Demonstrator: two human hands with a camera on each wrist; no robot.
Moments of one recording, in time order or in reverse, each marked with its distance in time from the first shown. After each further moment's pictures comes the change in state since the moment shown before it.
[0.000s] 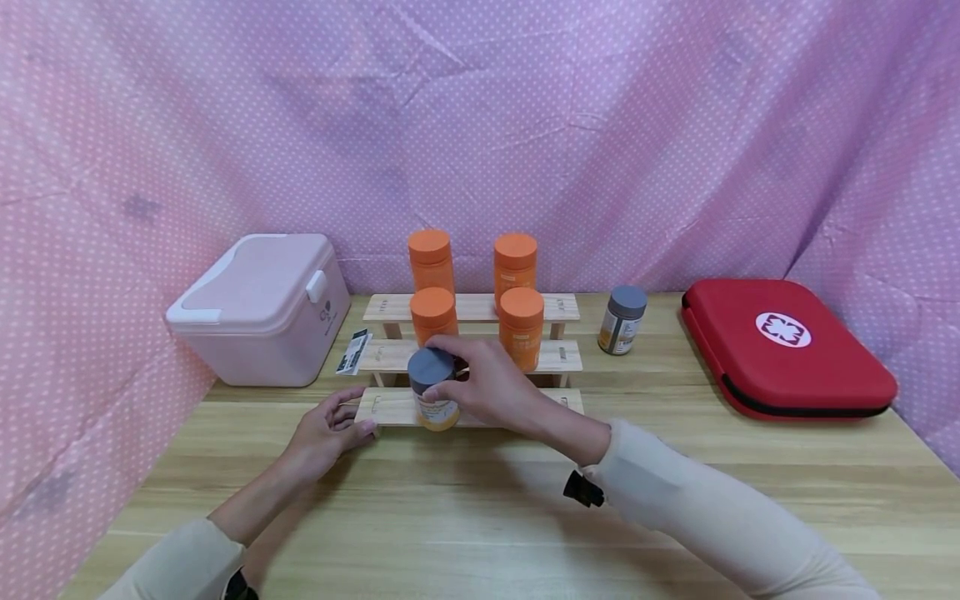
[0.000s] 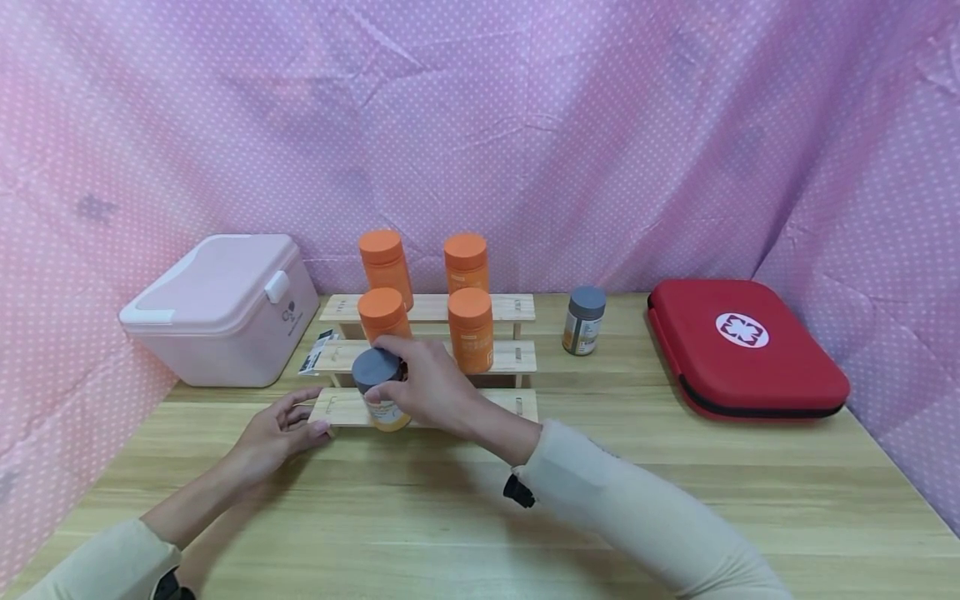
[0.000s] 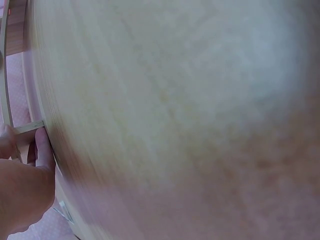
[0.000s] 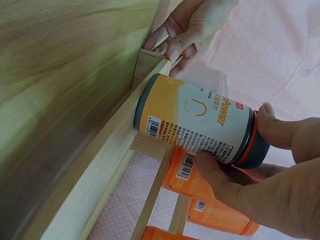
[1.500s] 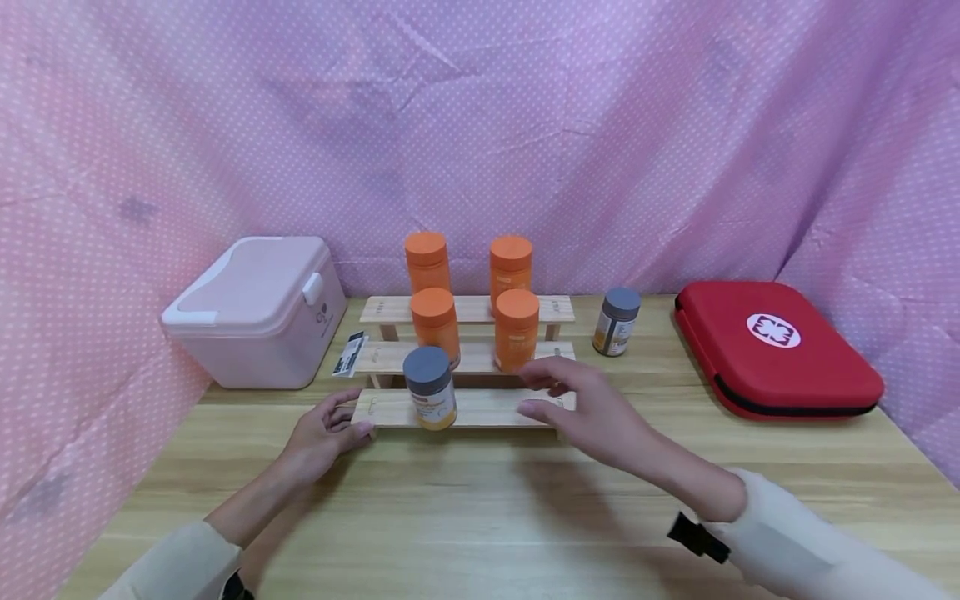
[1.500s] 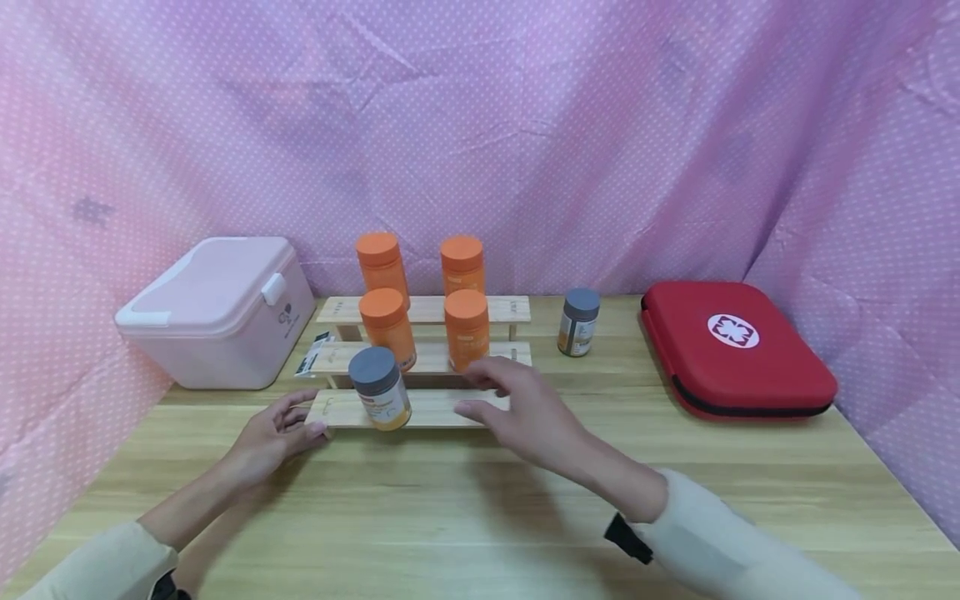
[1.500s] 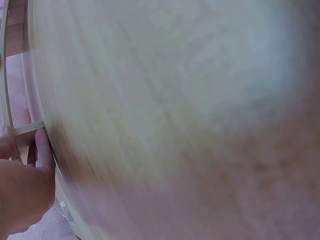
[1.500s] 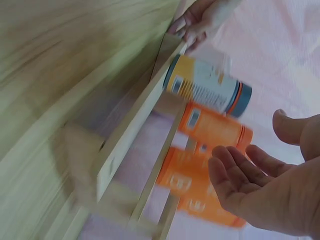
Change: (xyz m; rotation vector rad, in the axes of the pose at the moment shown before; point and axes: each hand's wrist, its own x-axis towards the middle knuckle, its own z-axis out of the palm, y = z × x) left_hand 0.000 0.000 0.000 0.006 0.017 -0.020; right_hand -0.088 0.020 -0.056 -0.092 0.135 0.085
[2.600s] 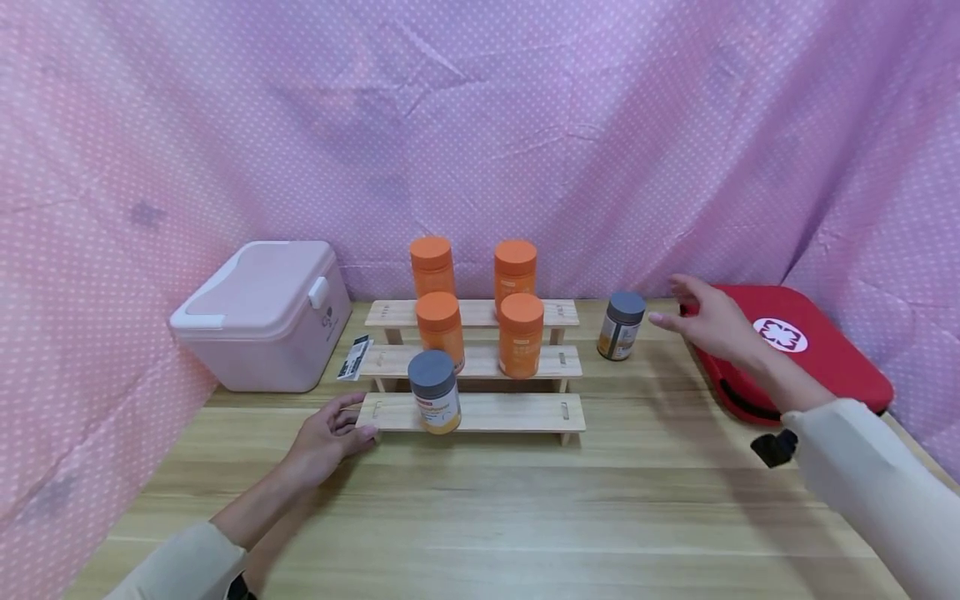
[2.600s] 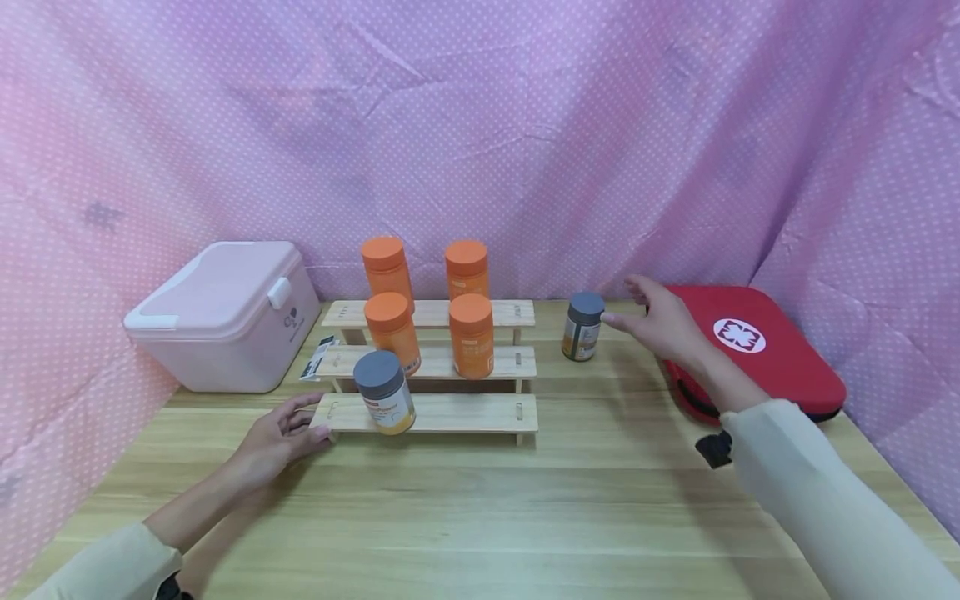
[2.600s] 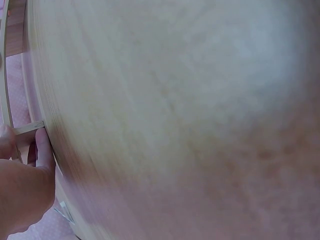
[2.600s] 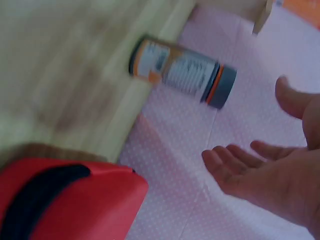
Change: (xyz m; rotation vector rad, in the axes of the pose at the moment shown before) left_hand -0.001 -0.002 0.000 -0.020 -0.002 0.015; right_hand 0.030 0.123 -0.133 -0.240 0.078 0.311
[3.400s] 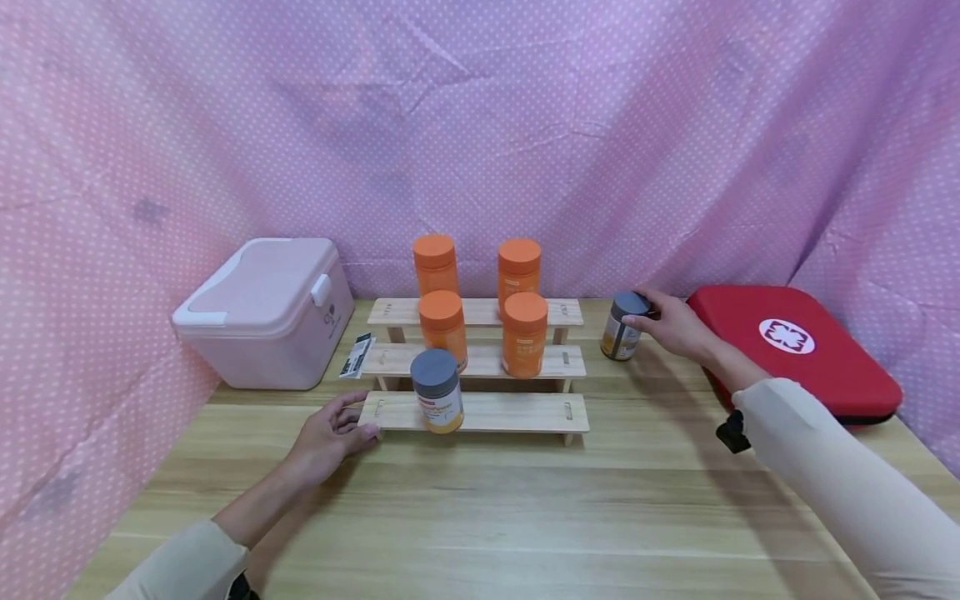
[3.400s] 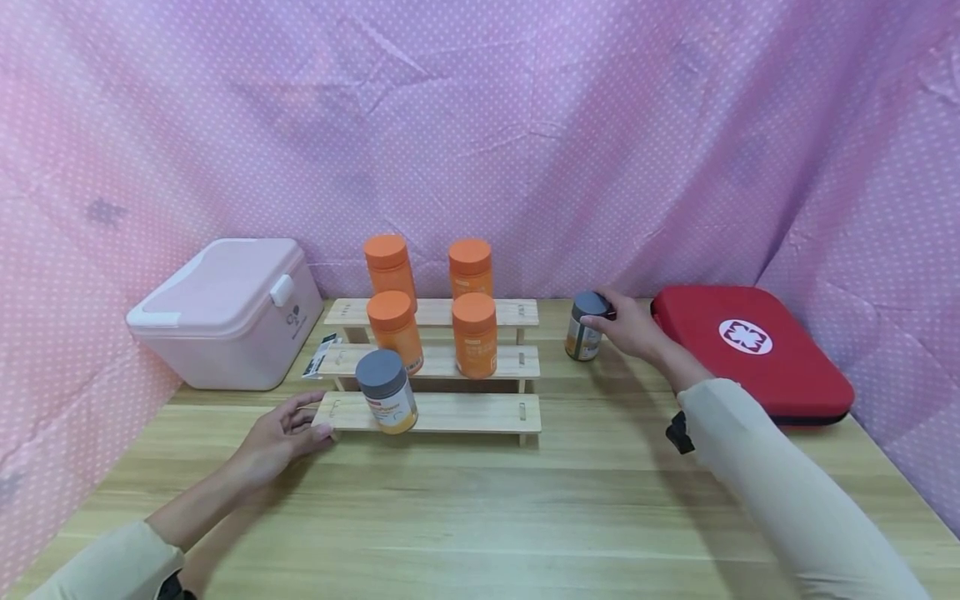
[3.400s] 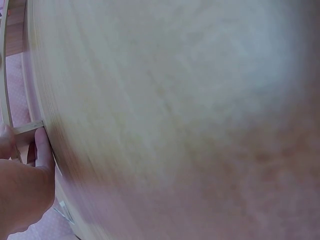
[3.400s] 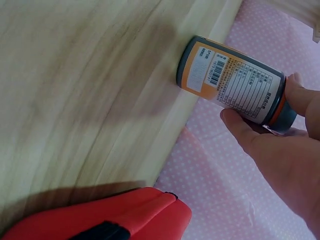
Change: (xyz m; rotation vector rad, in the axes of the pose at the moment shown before) left_hand -0.001 0.002 0.001 -0.001 0.010 -0.008; right_hand 0.039 0.019 0.042 0.076 -0.107 -0.070
